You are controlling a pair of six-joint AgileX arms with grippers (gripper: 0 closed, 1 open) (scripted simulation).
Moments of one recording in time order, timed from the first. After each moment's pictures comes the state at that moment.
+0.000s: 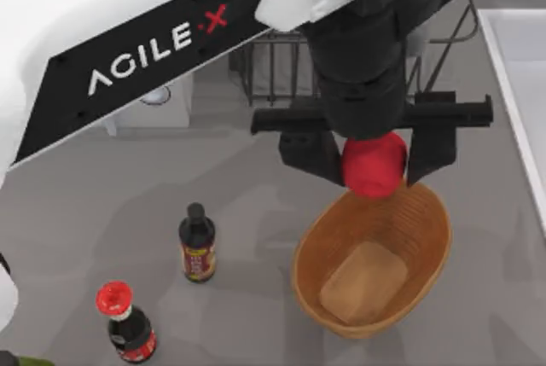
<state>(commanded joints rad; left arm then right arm) -0.92 2.05 2.04 -1.37 0.12 -0.74 0.00 0.00 0.00 0.00 0.00 0.00</state>
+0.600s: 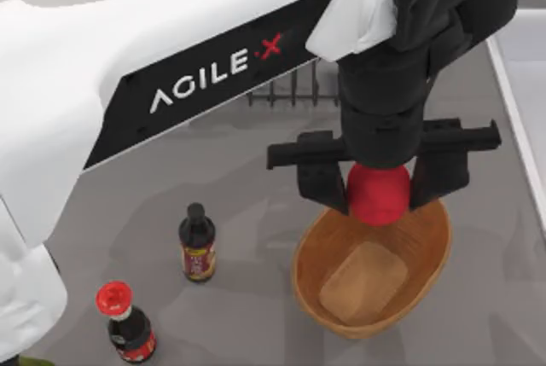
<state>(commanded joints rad) -0.96 2.12 2.07 -1.41 0.08 -0.93 0.00 0.00 0.00 0.00 0.00 0.00</state>
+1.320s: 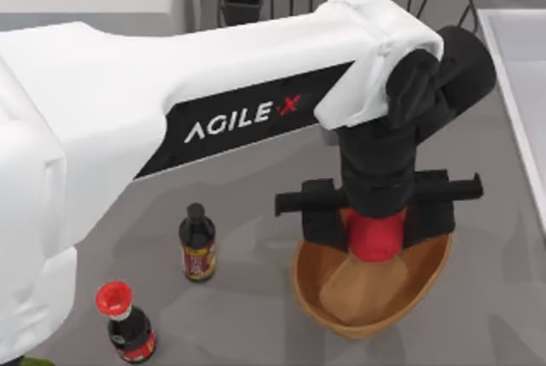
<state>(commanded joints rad) -0.97 2.13 1.81 -1.14 0.07 -0.94 0.00 0.00 0.00 0.00 0.00 0.00</state>
